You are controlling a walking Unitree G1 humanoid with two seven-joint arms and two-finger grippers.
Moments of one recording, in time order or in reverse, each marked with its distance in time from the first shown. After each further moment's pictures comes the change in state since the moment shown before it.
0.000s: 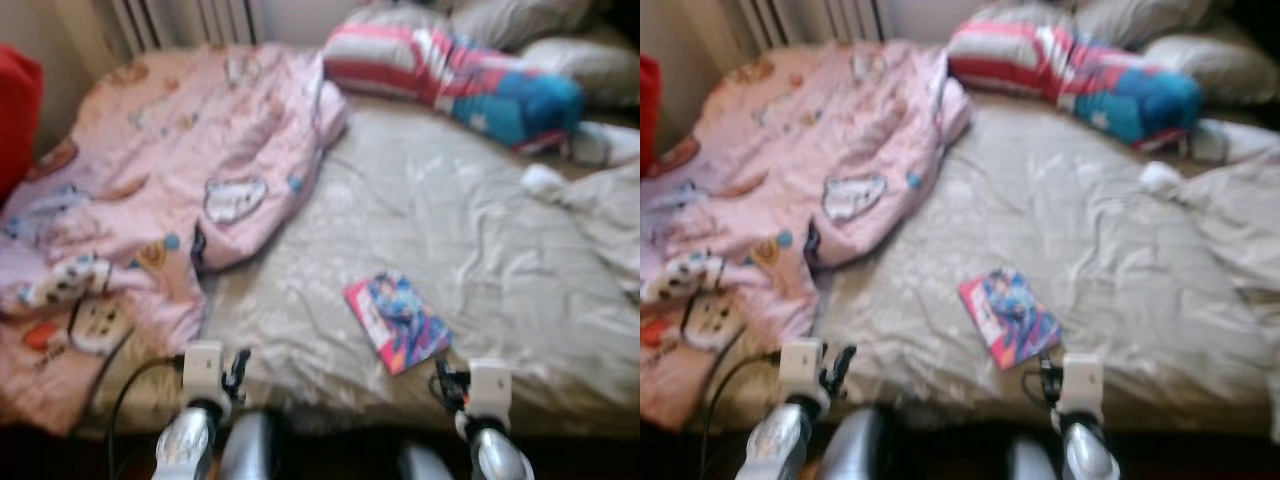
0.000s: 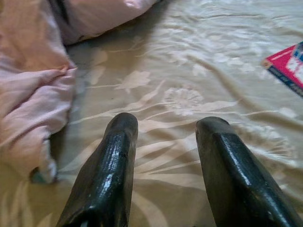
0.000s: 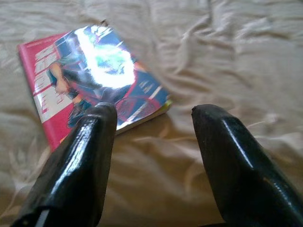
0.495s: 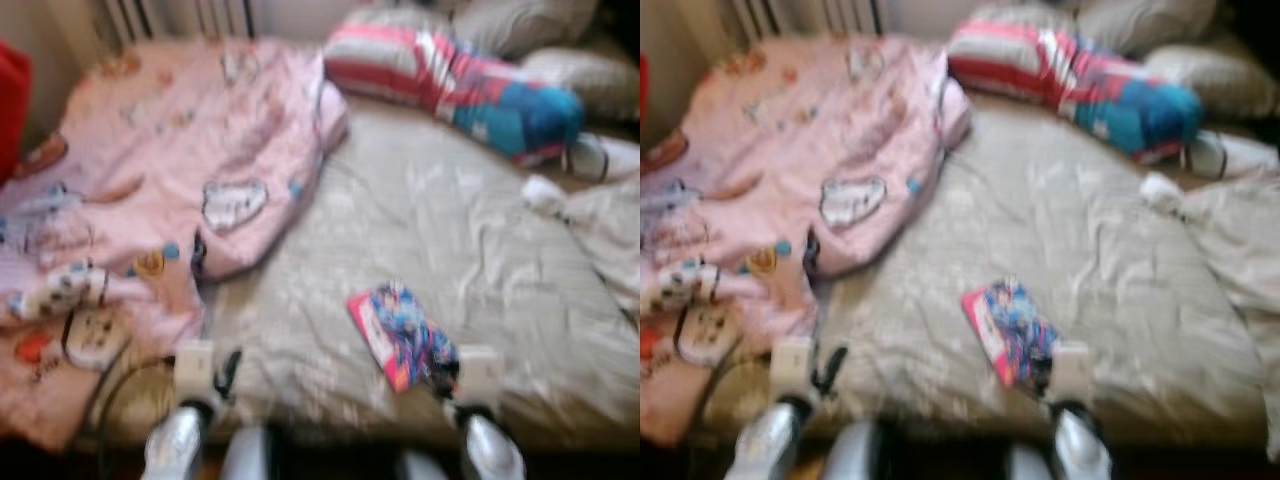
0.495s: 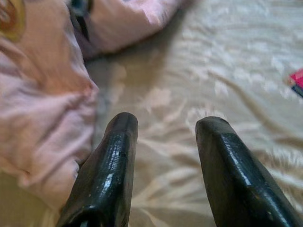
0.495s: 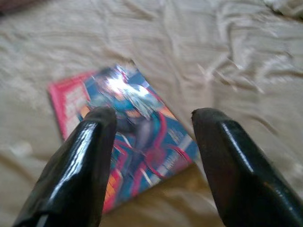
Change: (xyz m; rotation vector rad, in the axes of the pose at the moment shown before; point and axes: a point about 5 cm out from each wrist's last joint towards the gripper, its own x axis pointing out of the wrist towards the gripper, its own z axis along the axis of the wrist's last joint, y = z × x) left arm 0.001 0.008 0.004 0.021 -0.008 0.002; right arm 0.008 0.016 0.012 0.009 -0.041 0.043
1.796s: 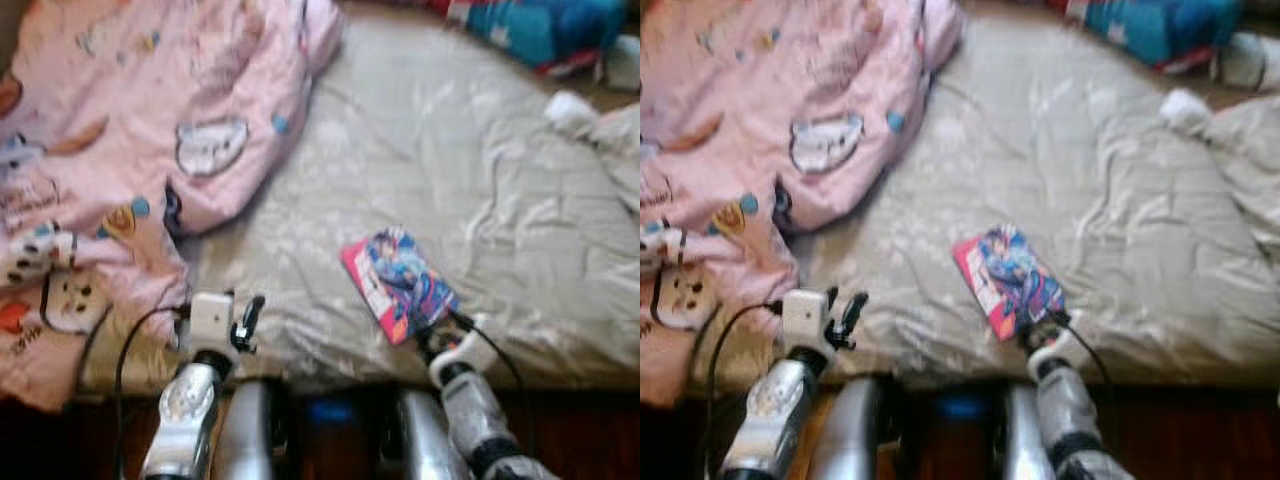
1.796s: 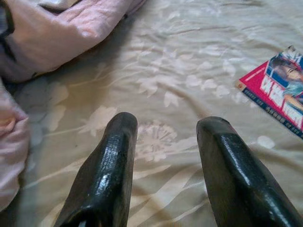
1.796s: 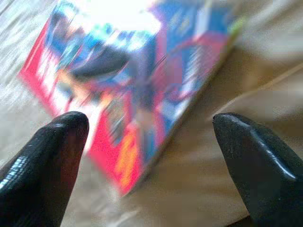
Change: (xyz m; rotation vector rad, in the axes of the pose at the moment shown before) left arm 0.010 -0.021 0.072 0.027 -0.232 -0.094; right arm 0.042 0.021 0.027 0.653 0.119 0.100
